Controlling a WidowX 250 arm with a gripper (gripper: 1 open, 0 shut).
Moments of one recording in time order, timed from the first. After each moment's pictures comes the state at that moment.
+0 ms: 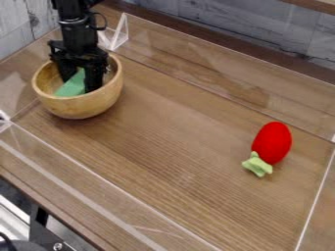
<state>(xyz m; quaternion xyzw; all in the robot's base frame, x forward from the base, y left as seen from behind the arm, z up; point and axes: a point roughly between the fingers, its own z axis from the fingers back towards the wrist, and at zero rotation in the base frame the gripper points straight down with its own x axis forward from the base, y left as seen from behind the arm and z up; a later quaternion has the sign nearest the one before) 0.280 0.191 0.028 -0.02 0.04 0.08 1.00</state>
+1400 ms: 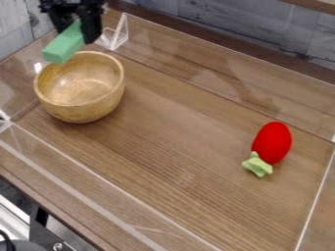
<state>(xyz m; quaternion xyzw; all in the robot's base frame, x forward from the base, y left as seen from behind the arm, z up) 0.278 0.153 0.132 -0.08 -0.02 0.08 0.99</state>
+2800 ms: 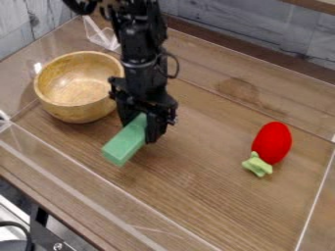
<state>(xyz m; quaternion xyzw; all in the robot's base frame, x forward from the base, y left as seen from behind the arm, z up) 0.247 0.048 0.039 -0.02 0.01 -0.01 1.00</state>
